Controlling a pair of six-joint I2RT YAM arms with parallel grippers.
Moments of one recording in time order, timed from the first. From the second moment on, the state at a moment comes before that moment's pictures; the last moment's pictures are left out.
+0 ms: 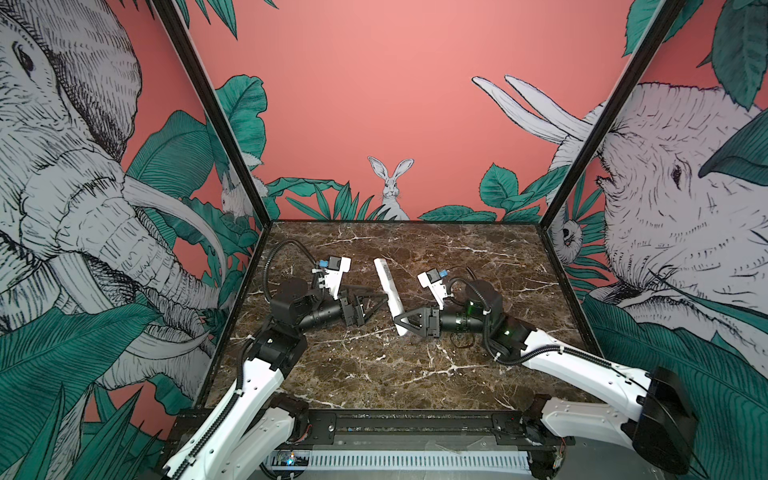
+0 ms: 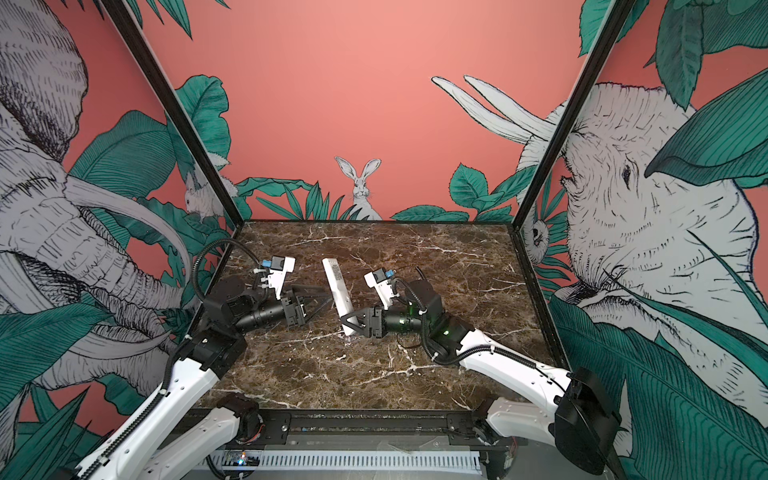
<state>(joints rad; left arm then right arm) -0.41 0.81 0.68 0.03 0.79 -0.64 0.85 1.17 0.77 0.24 -0.65 0.78</state>
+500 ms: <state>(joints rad) -0.45 0.96 0.70 0.46 0.91 -0.81 0.84 1.16 0.75 0.44 -0.76 0.91</state>
